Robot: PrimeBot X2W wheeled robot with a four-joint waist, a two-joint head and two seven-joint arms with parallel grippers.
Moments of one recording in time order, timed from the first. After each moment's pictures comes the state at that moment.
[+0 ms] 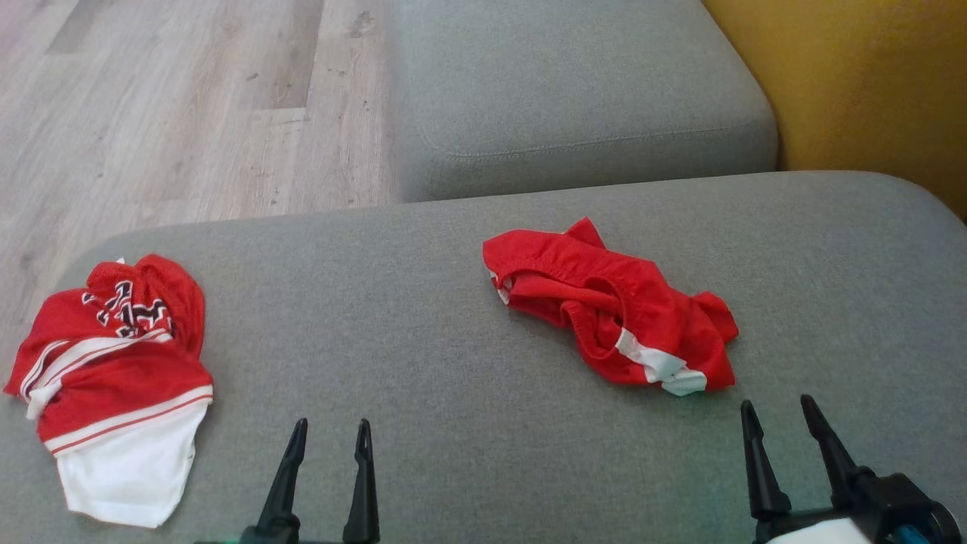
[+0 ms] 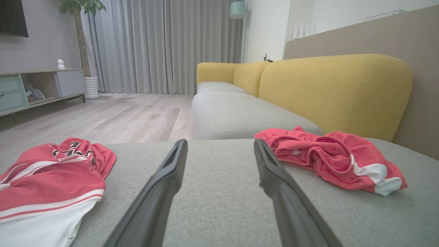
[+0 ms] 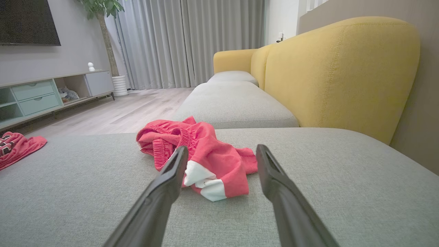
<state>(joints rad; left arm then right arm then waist) 0.19 0.05 -0.29 0.09 -0.15 0.11 -0.25 0.20 -0.04 0.00 0.17 0.06 0.13 -0.26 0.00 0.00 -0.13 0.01</state>
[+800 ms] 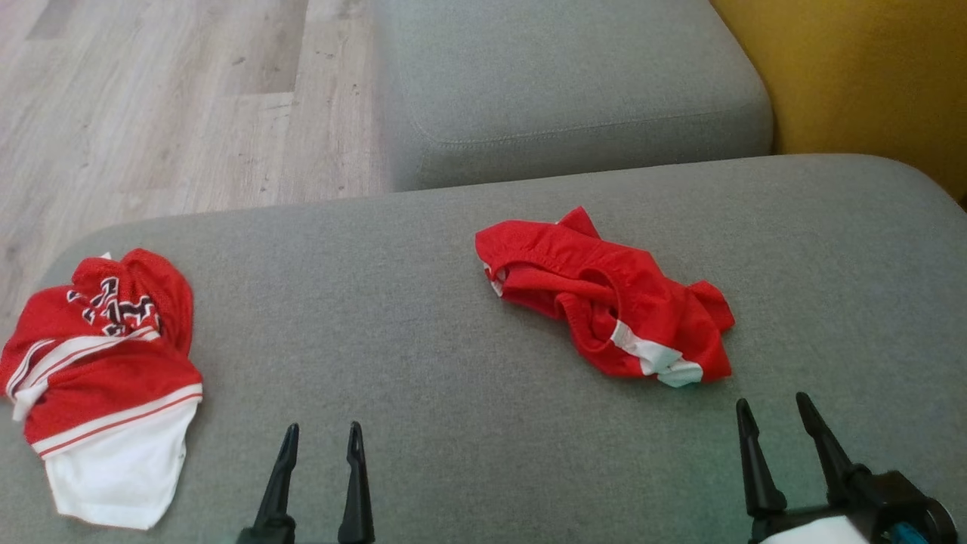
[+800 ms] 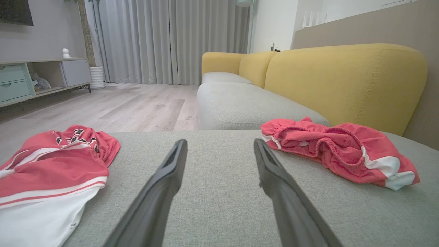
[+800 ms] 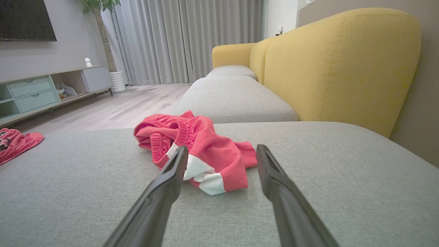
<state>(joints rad) 0.19 0.05 -0.29 0.11 -0.17 0.15 -0.25 0.20 -0.04 0.01 0.17 0.06 0.13 -0.26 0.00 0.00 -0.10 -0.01</state>
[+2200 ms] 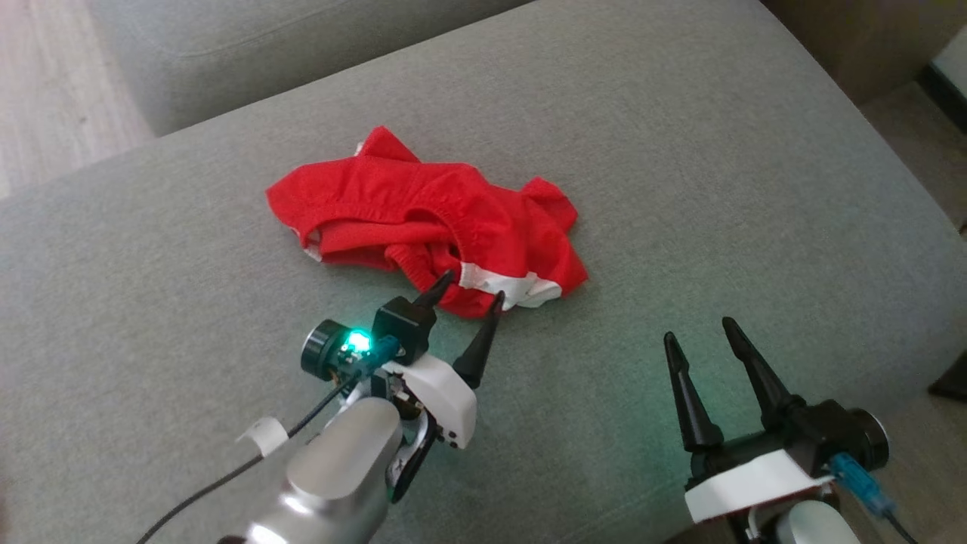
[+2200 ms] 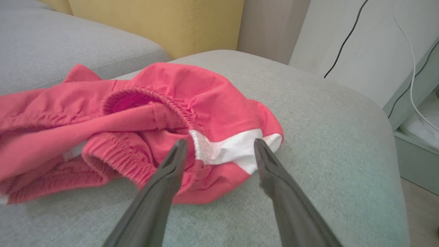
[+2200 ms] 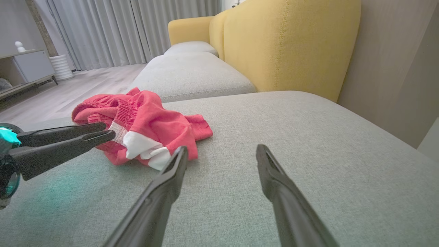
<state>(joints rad) -0.57 0.05 -0.84 0.75 -0.52 0.00 -0.17 0.03 -0.04 0.16 0.19 0.06 0.13 -0.26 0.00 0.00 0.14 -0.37</state>
